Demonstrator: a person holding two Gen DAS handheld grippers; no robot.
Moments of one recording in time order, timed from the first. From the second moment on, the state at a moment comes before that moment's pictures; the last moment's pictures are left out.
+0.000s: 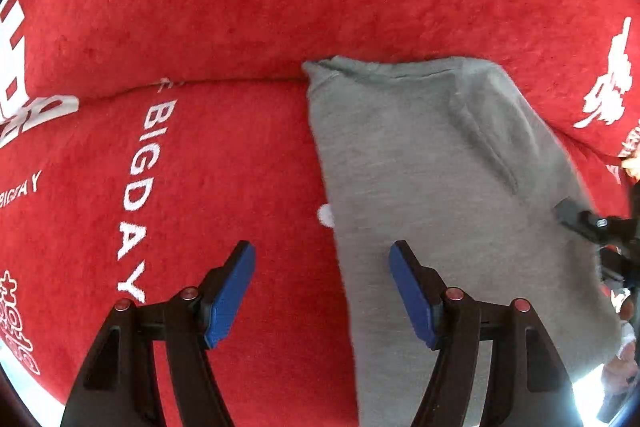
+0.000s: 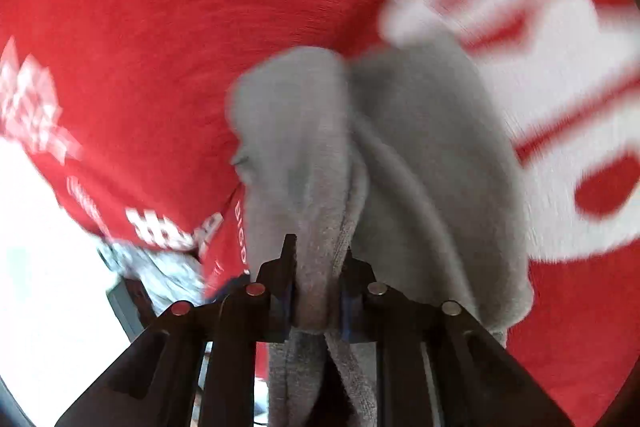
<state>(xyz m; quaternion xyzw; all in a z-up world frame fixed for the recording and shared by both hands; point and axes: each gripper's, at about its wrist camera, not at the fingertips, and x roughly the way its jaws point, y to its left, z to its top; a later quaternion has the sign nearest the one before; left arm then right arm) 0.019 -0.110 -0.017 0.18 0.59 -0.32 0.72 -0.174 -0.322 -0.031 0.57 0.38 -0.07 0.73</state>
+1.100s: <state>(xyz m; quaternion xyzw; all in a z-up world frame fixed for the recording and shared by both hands) -0.016 -0.131 -0.023 0.21 0.58 -0.36 0.70 -0.234 -0.353 -0.045 0.52 0.45 -0.21 0.70</state>
